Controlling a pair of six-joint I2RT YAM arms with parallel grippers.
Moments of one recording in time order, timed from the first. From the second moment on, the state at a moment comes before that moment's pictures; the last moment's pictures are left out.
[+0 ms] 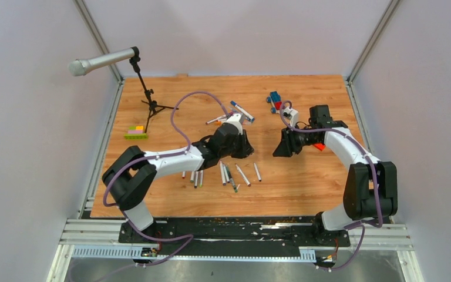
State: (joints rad) left arm -0.86 1.65 0.95 0.19 -0.01 -0.67; right arm 0.09 1.50 1.00 -0.64 -0.89 -0.42
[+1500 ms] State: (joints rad) left arm -0.90 2.11 1.55 -0.40 -0.18 -0.59; right arm 0.04 1.53 1.00 -0.73 -0.95 -0.50
